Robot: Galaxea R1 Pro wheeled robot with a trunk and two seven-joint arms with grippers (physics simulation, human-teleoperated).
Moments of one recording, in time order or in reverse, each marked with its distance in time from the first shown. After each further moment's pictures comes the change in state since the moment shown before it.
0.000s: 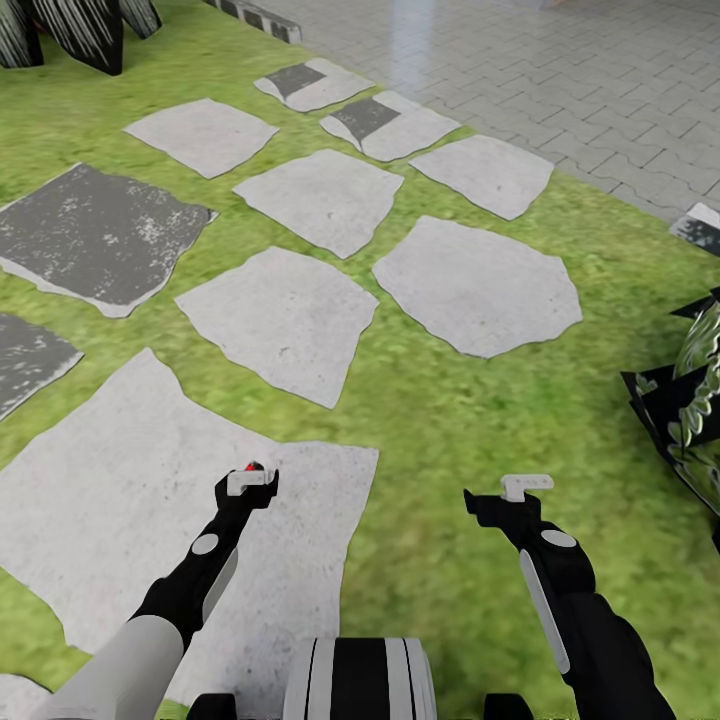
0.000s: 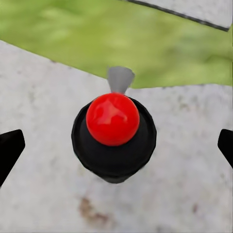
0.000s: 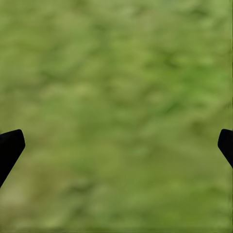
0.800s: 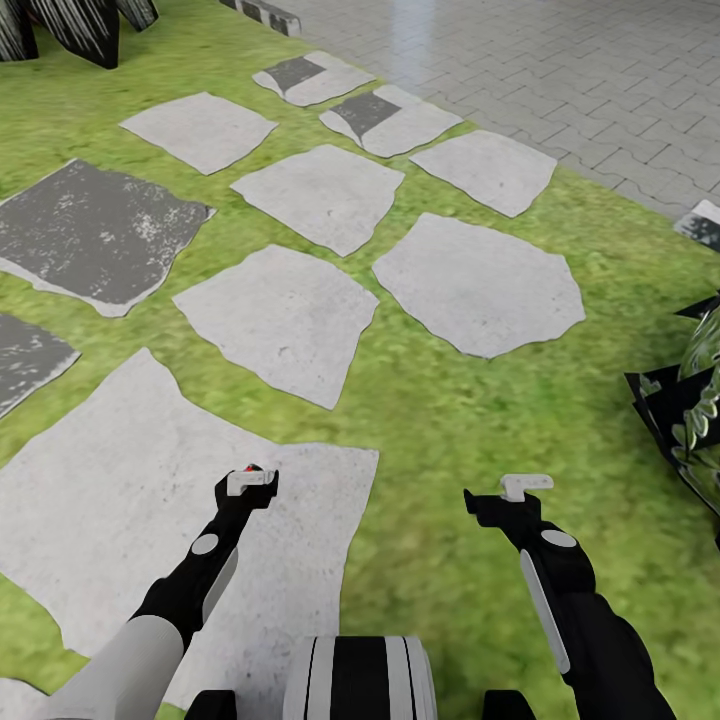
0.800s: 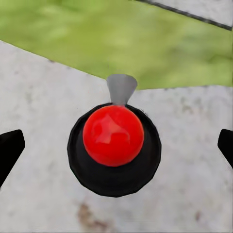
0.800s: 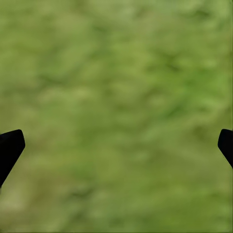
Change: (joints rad) left arm 0.000 0.000 0.001 0.001 0.004 0.000 0.000; right arm 0.000 0.000 0.000 -0.001 0.000 0.000 0.000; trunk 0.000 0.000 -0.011
